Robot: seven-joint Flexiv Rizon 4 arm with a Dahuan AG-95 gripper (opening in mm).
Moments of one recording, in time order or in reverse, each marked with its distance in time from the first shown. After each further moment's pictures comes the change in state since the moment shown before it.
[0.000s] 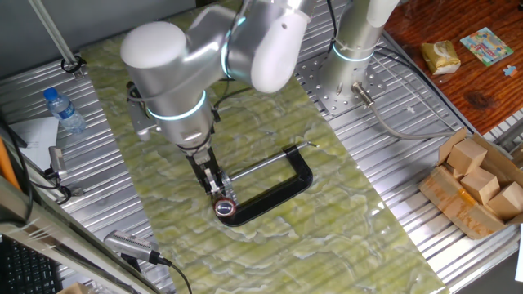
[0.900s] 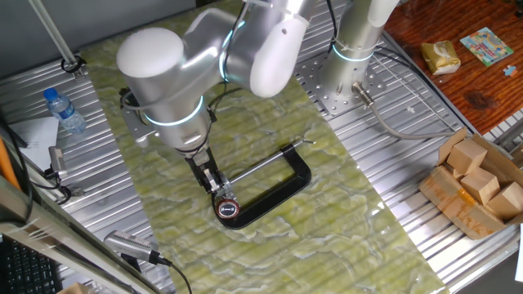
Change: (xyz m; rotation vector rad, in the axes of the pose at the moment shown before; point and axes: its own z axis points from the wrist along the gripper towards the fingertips) arm -0.005 -0.013 -0.010 0.053 0.027 -0.126
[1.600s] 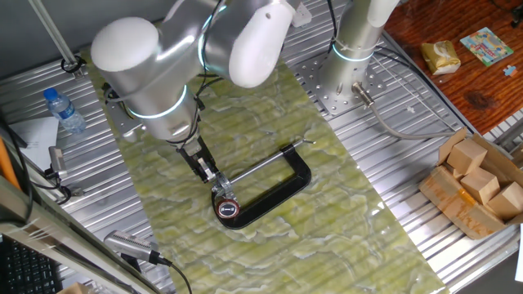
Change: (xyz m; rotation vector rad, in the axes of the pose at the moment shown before) arm 0.008 -0.014 -0.019 -0.003 0.073 -0.056
